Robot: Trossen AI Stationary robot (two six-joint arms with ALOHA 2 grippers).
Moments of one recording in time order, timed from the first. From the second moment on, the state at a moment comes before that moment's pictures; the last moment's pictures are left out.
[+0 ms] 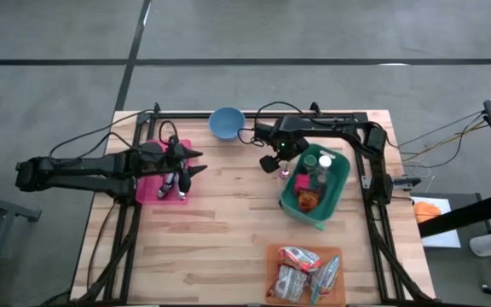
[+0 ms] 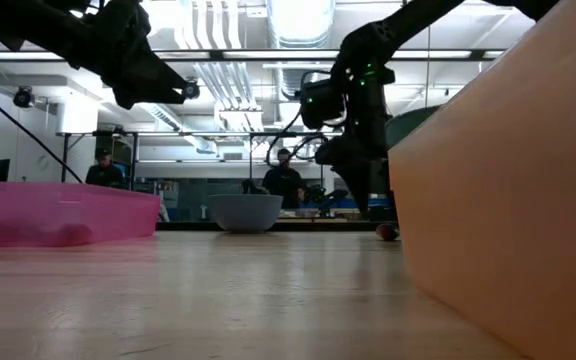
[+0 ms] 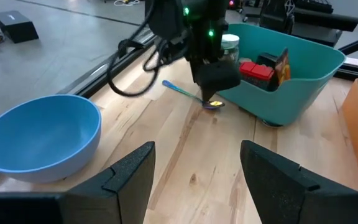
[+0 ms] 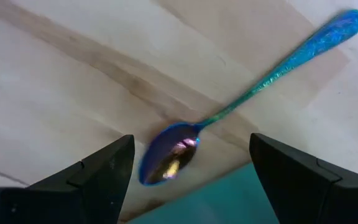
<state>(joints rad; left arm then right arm) 0.14 0.76 0.48 -0.11 -0.16 -0.13 -0.37 2.03 1.54 -1.13 -0.03 0.66</state>
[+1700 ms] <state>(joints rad) 0.14 0.76 0.48 -0.14 -0.16 -0.13 -0.06 2.10 1.51 -0.83 0.05 1.33</state>
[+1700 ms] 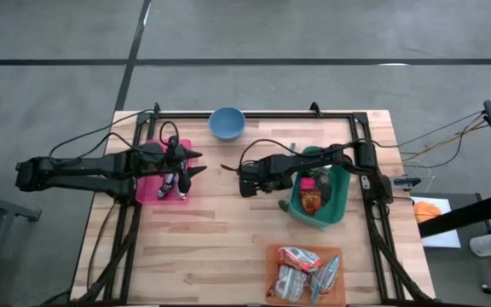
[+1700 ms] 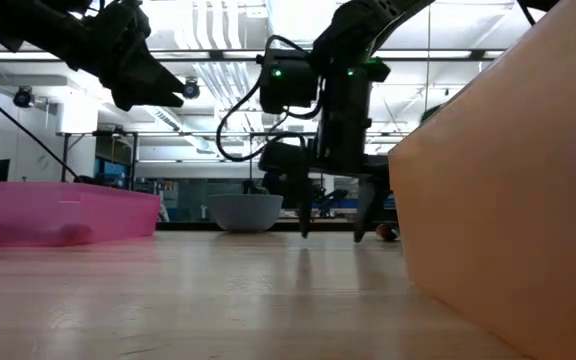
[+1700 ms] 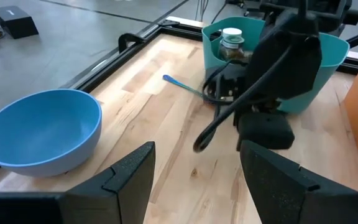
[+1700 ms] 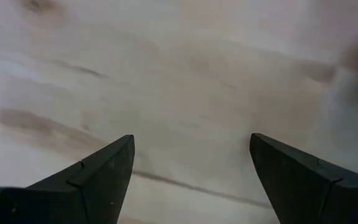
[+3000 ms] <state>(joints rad) 0.14 0.76 0.48 -0.14 -0.16 -0.13 -0.27 1.86 1.26 -0.81 0.12 1.19</state>
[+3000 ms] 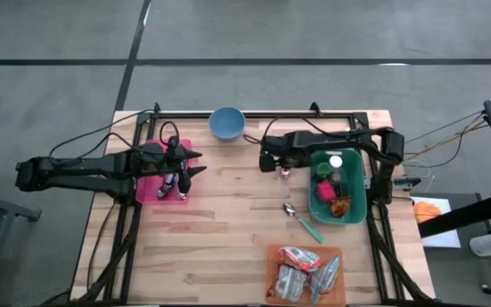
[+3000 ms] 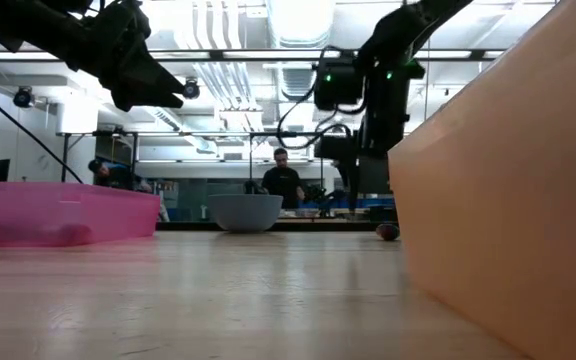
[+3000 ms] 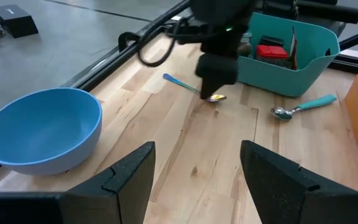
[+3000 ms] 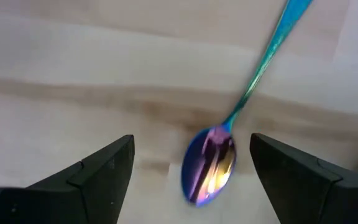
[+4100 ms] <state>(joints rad) 0.14 0.76 0.48 -0.19 -0.16 -0.13 -0.34 2.01 1.35 -0.84 0.08 1.11</state>
